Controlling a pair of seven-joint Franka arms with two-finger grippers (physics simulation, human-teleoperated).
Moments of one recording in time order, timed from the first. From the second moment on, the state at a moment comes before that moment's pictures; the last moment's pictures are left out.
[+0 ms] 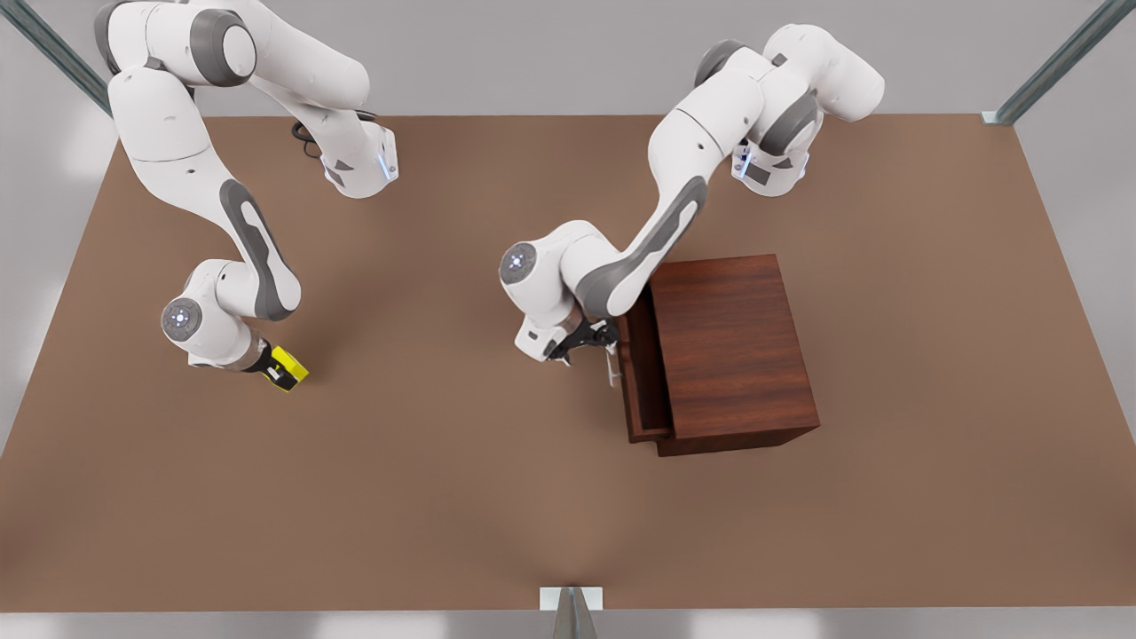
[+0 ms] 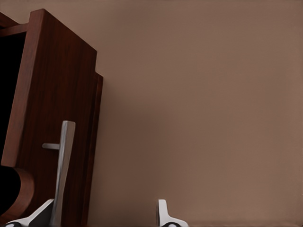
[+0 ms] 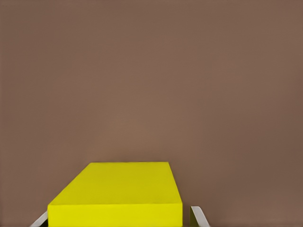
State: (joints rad) left arm -0.77 0.86 -0.10 -1.12 0.45 1.76 -1.10; right arm -0.29 0.43 0.11 -2.21 -0.06 2.58 0.60
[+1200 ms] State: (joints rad) left arm -0.84 0.76 -0.20 -1.07 0.47 1.67 -1.19; right arm -0.29 0.29 0.15 -1.93 -0.06 2.22 0.64
